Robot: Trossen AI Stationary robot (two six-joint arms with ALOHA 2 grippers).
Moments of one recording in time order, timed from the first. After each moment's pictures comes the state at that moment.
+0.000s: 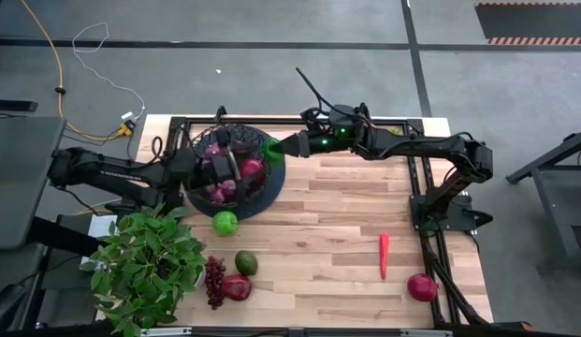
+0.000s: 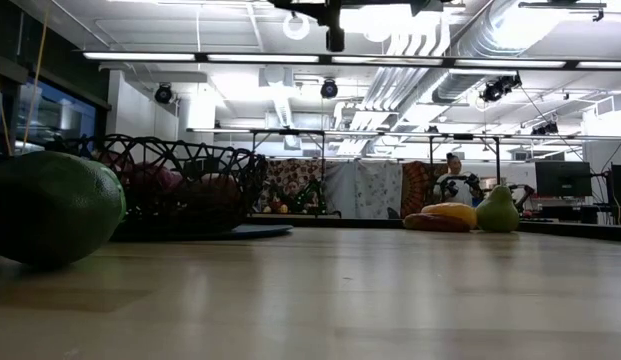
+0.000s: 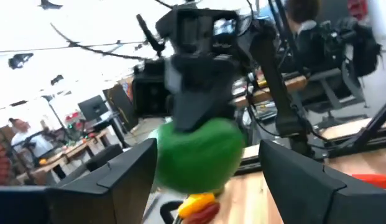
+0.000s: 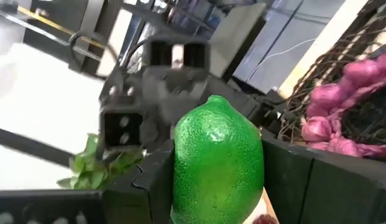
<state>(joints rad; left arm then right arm) 0.06 1.03 0.70 0.47 -0.34 0.48 -0.23 1.60 1.33 0.21 -0.32 1.02</state>
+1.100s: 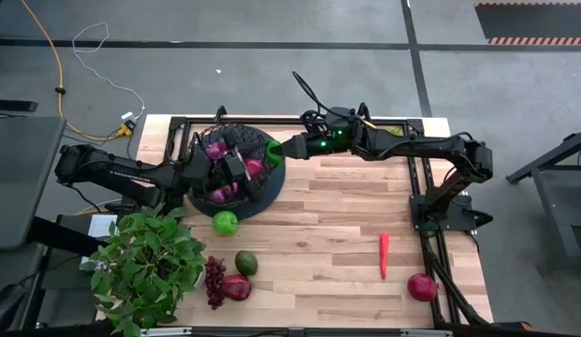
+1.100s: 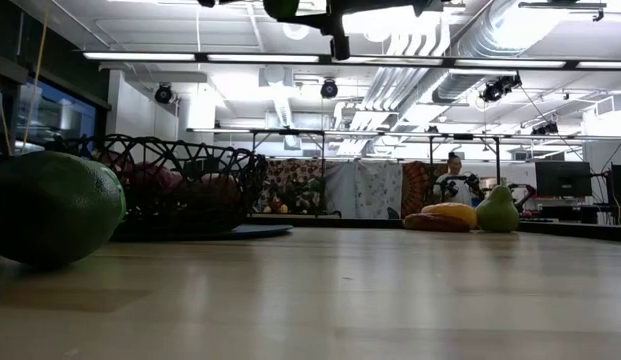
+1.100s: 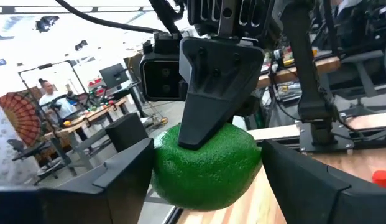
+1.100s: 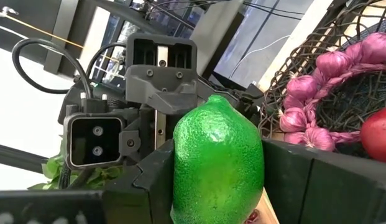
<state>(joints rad) 0.03 1.15 0.77 0.45 -0.53 0.40 -0.21 1.60 1.33 0.13 -0.29 1.01</state>
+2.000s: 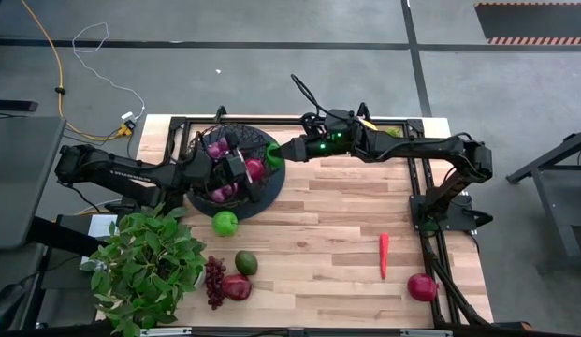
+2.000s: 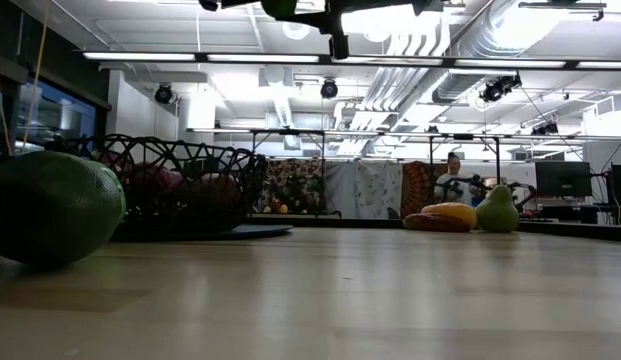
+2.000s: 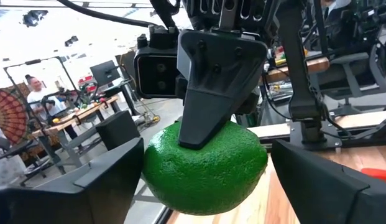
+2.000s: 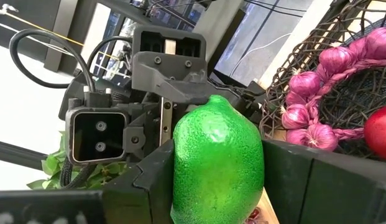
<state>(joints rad) 0.03 1.15 0.77 0.43 -0.50 0.37 -0.20 1.60 1.33 0.14 -0.28 1.01</state>
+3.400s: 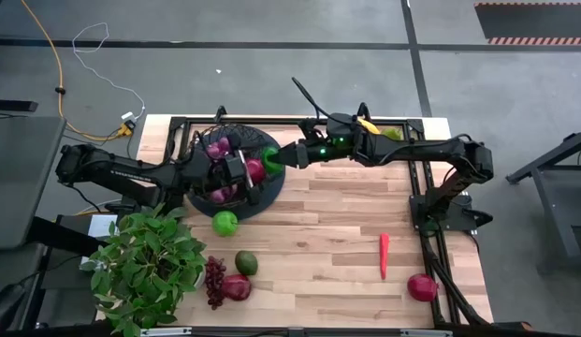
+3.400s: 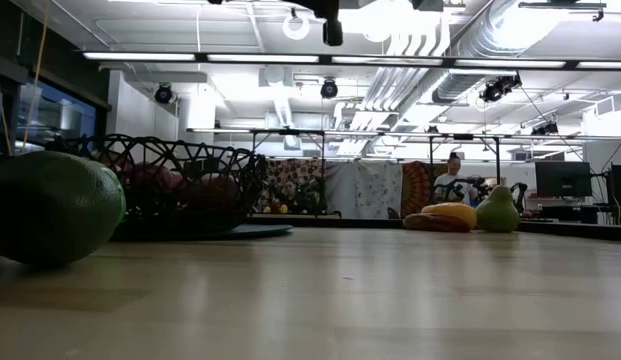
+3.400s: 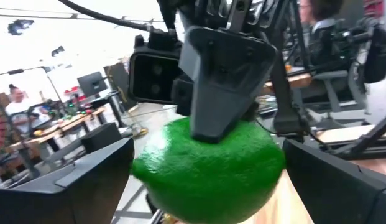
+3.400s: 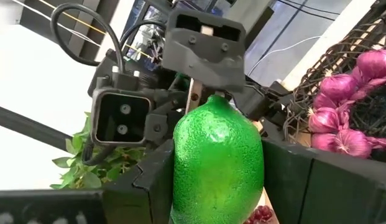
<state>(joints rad) 0.03 1.15 0.78 0.47 -0.43 0.37 -0.16 1.60 1.34 0.20 -0.29 0.97</state>
